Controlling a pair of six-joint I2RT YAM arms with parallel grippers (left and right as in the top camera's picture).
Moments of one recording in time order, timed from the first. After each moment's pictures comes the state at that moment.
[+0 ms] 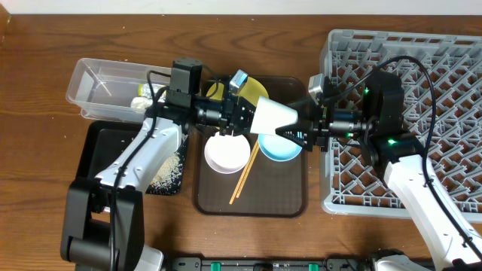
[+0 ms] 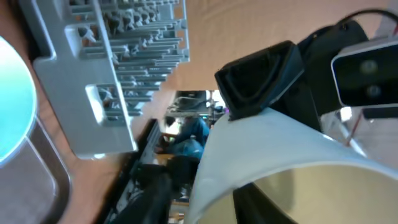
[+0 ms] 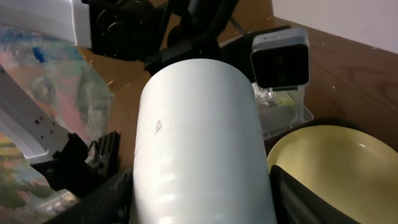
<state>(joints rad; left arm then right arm) -0.25 1.67 1.06 -0.13 1.42 -0.77 0.20 1.34 0.90 -0.07 -1.17 -0.08</state>
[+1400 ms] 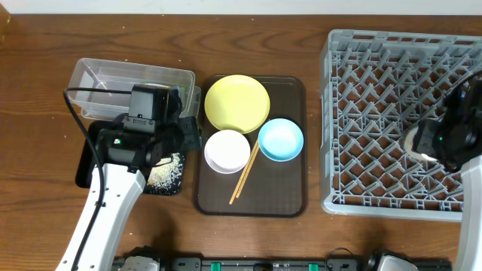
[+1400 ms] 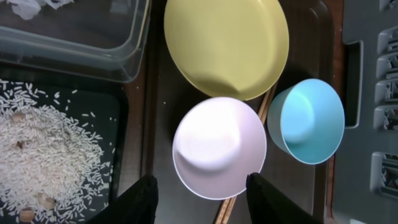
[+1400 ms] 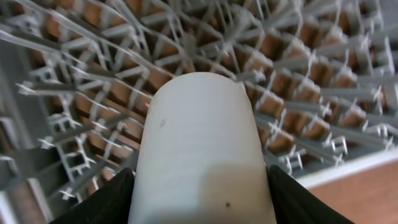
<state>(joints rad) -0.18 1.23 1.05 -0.85 0.22 -0.35 -0.33 1.31 1.24 -1.14 0.06 0.04</state>
